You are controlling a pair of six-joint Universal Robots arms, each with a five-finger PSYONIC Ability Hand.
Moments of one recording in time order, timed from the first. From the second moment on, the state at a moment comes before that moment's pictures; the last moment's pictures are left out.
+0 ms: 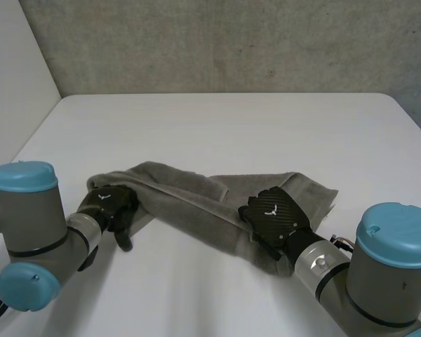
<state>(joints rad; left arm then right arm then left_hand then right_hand) 4.41 -2.09 -1.70 3.30 -1.51 3.28 2.12 -1.21 1.88 -0.38 1.35 2.63 0.33 0.33 0.34 0.34 0.12 1.31 1.30 1.34 1.34 1.16</state>
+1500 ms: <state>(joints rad) 4.41 -1.78 -1.57 3.20 -1.46 3.26 2.04 -1.49 1.58 -0.03 1.31 2.67 1.25 1.31 1.32 1.35 1.10 1.31 1.30 1.34 1.34 1.16</state>
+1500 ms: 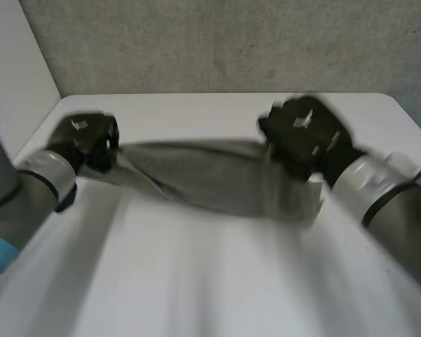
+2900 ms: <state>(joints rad) 4.60 -2.07 -1.25 3.42 -1.11 2.95 1.93 -0.85 0.54 0.51 1.26 2.58 1.26 1.32 1.33 1.36 1.10 1.31 1.32 1.35 1.34 1.18</state>
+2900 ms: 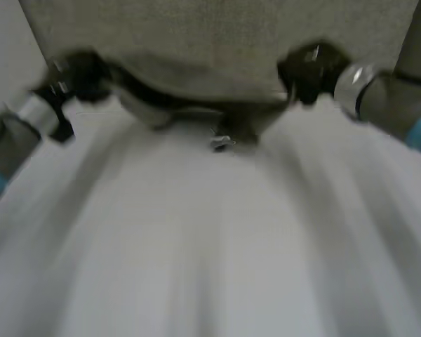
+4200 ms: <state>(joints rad) 4.51 -2.01 -1.70 3.40 -1.50 3.16 1.88 -1.18 1.58 -0.01 1.24 2.50 0.33 0.33 0.34 0.34 0.12 0.60 0.61 0.60 0.59 0.39</state>
